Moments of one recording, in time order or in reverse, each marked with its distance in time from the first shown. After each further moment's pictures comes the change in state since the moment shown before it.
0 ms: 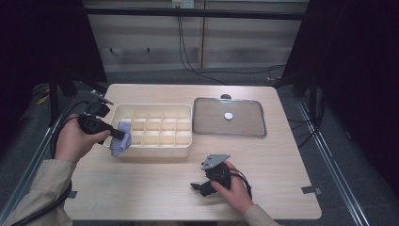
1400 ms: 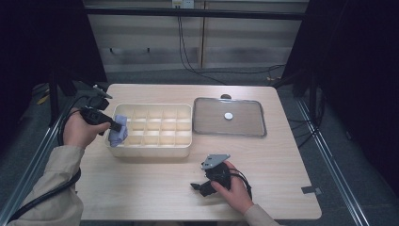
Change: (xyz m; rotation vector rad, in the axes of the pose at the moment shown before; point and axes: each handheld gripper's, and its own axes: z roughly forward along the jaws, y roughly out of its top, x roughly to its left) left arm 0.035 0.017 0.024 -0.010 0.079 -0.065; right arm 0.000 0.000 0.000 -0.001 0.000 -0.003
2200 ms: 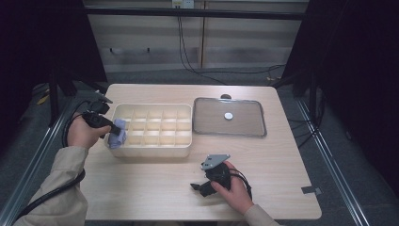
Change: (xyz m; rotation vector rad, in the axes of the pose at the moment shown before) left arm 0.017 -0.006 0.025 0.038 0.015 -0.043; right arm 0.001 0.000 0.000 0.000 0.004 -0.001
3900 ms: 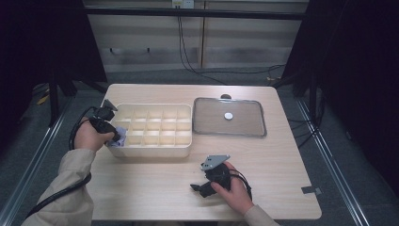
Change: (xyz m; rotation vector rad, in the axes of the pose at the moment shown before) left arm -0.001 -0.004 0.030 0.106 0.085 0.009; right arm 0.002 0.000 0.000 0.000 0.003 -0.004
